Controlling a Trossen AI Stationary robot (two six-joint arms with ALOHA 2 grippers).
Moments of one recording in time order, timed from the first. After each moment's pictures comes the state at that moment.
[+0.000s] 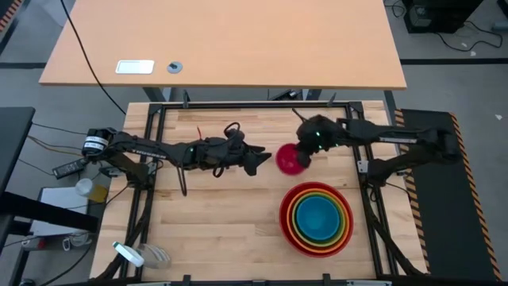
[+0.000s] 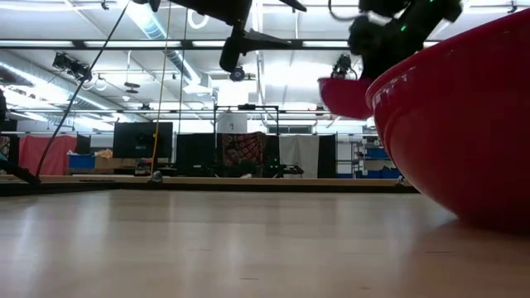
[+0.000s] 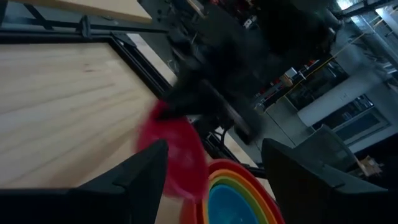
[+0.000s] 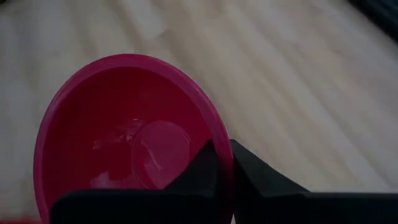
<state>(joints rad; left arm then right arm) -0.04 1.49 1.03 0.29 -0.30 -0.82 -0.24 1.20 0.93 -0.60 0.00 0.30</state>
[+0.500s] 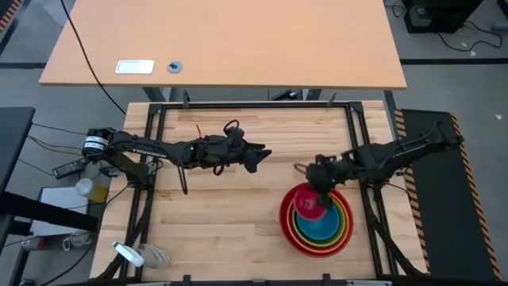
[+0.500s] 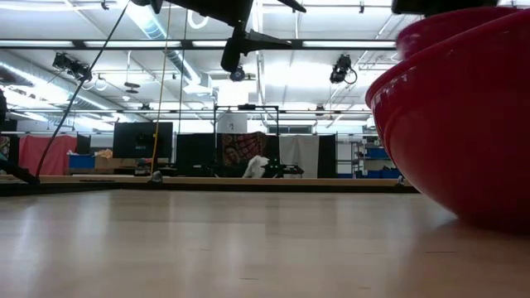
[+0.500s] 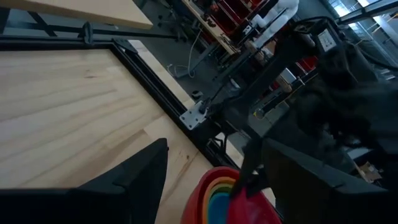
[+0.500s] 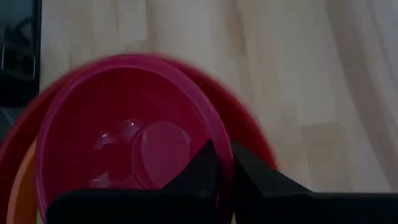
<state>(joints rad) -0.02 1.49 1.03 0.30 -0.30 -0.82 0.26 1.15 0.93 -0.79 0.04 0.43</state>
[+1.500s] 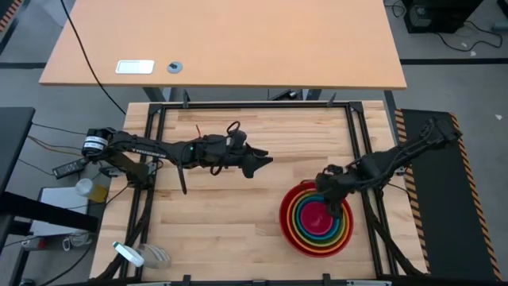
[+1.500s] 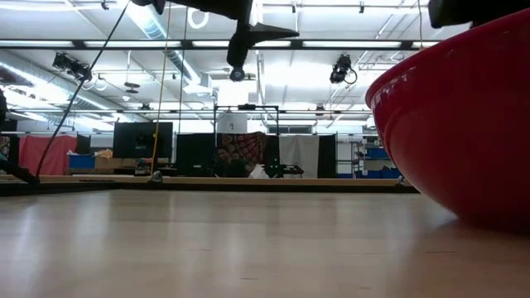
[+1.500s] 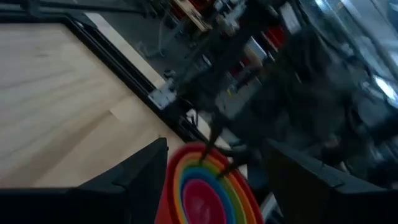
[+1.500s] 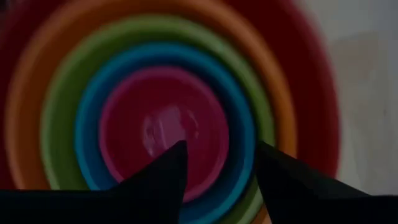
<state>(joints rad) -0.03 1.48 1.03 0.33 -0.14 -0.81 0.42 1.14 0.89 -0.93 0.03 0.66</state>
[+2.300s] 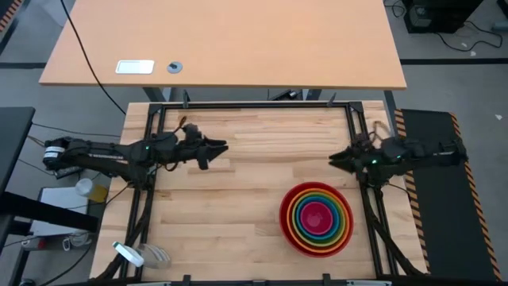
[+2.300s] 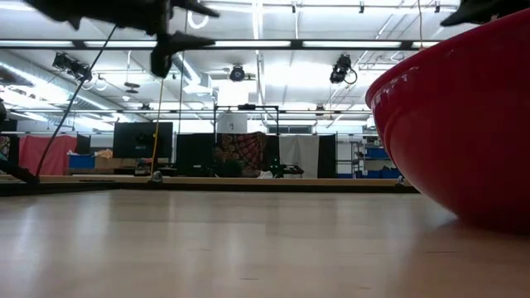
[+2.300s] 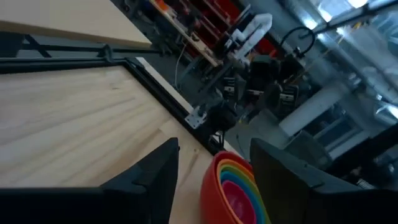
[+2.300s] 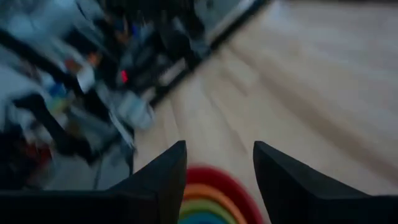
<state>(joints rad) 0.05 0.91 0.56 0.30 -0.20 -0.75 0.16 0.28 0.53 -0.57 0.21 0.80</state>
